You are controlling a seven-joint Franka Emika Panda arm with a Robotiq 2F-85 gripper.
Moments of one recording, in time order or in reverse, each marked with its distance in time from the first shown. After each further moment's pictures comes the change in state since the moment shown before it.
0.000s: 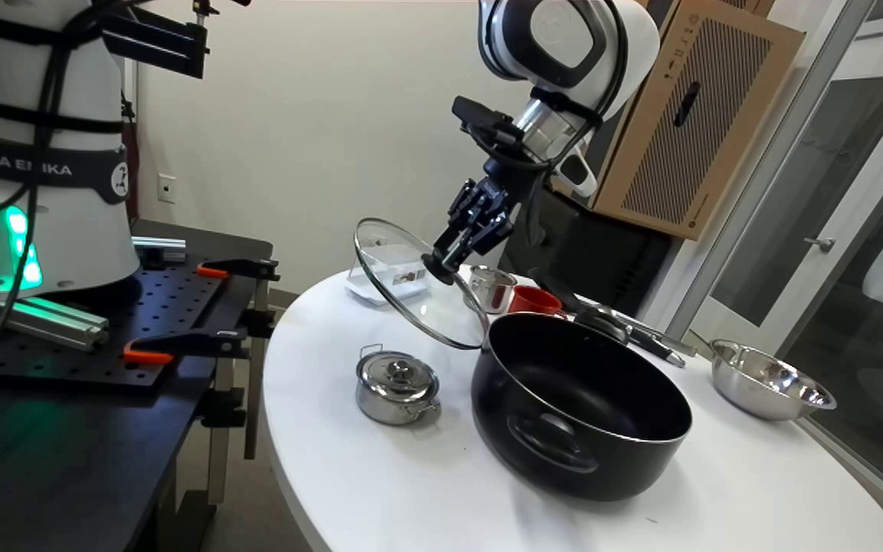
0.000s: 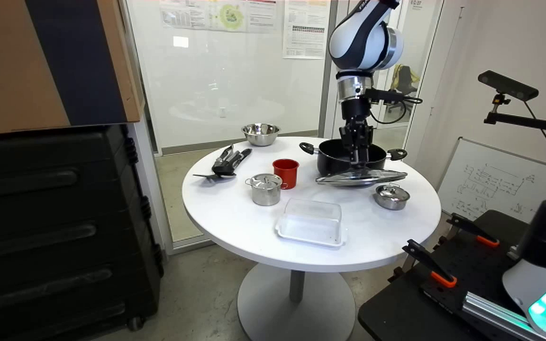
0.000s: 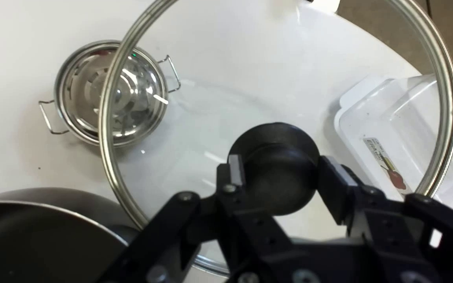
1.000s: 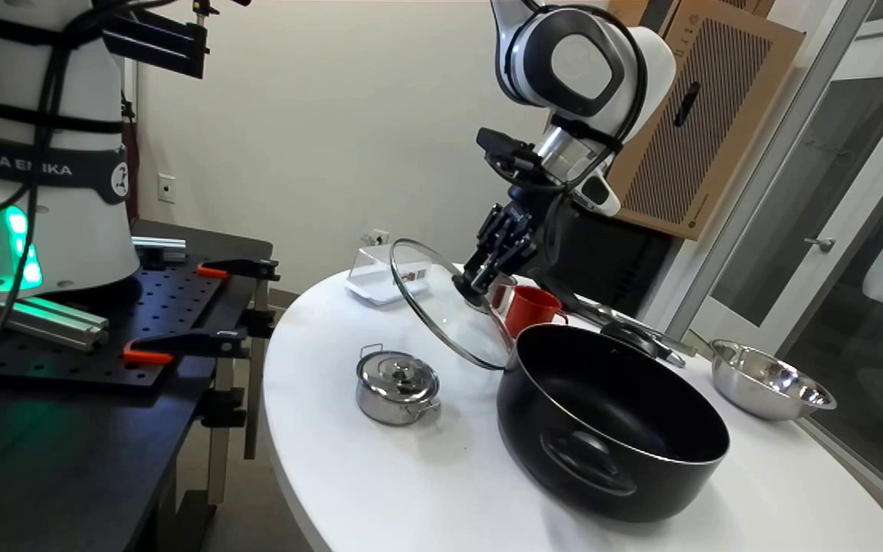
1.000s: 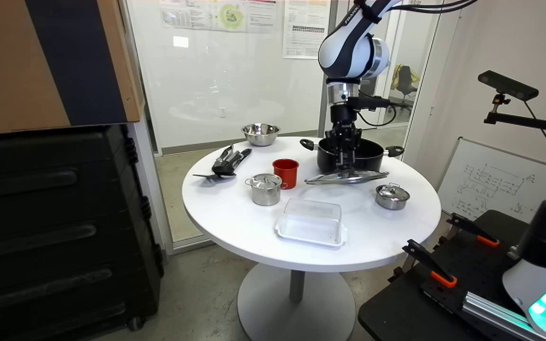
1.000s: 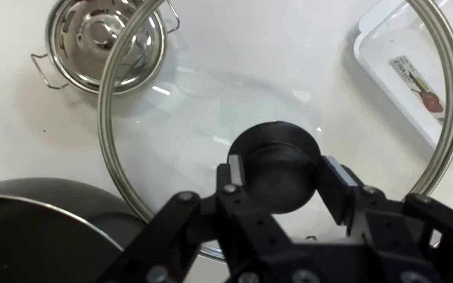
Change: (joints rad) arm 0.002 0.124 0.000 0.117 0.000 0.073 0.118
